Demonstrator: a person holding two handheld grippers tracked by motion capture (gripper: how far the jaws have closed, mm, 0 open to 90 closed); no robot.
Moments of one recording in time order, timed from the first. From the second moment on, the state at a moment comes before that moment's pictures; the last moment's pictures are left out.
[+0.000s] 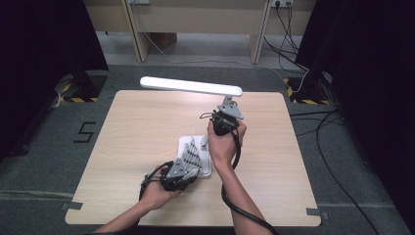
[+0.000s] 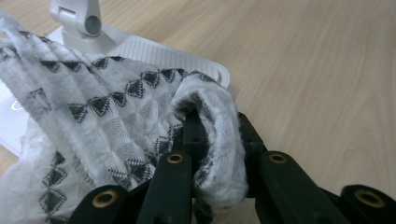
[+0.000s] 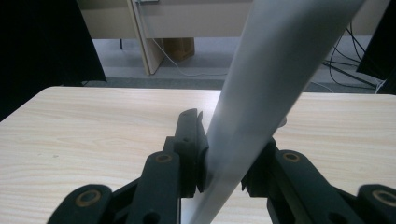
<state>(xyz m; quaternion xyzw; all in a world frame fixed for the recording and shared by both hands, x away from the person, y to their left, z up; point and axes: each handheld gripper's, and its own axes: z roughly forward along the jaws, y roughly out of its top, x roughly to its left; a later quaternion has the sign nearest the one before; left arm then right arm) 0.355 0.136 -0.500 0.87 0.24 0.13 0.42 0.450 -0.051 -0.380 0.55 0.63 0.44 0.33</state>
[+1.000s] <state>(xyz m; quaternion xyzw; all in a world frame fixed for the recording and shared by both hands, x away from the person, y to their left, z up) 0.322 0.116 -0.495 0.88 0.17 0.09 0.42 0.451 -0.050 -0.380 0.55 0.63 0.43 0.33</state>
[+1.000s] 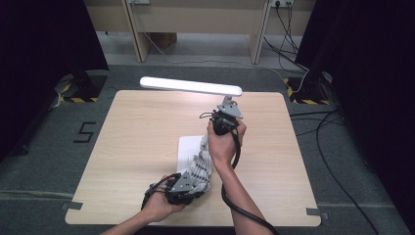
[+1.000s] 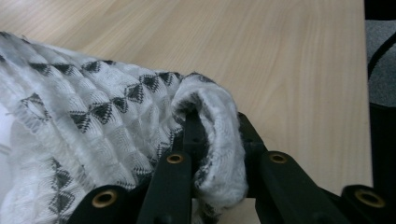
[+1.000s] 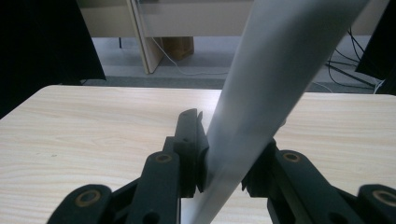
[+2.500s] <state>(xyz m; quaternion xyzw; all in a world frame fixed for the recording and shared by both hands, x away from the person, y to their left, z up) 0.361 0.126 -0.442 0.86 0.17 0.12 0.47 0.371 -0.121 -0.415 0.44 0.76 0.40 0.25</state>
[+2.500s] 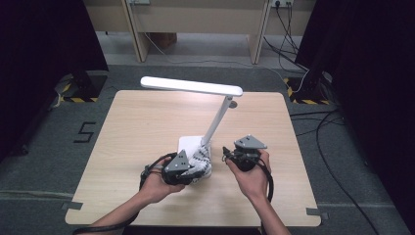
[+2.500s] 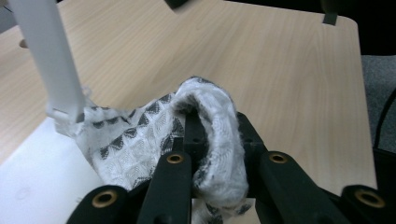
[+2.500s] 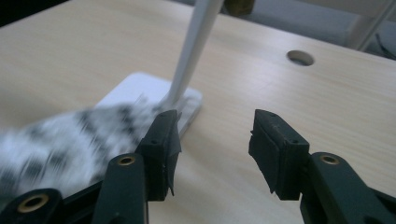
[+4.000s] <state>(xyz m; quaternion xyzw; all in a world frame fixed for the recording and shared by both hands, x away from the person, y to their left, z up) 0.375 0.129 -0.417 0.85 0.14 0.10 0.50 0.360 -0.091 -0.448 0.19 0.87 0.40 0.21</state>
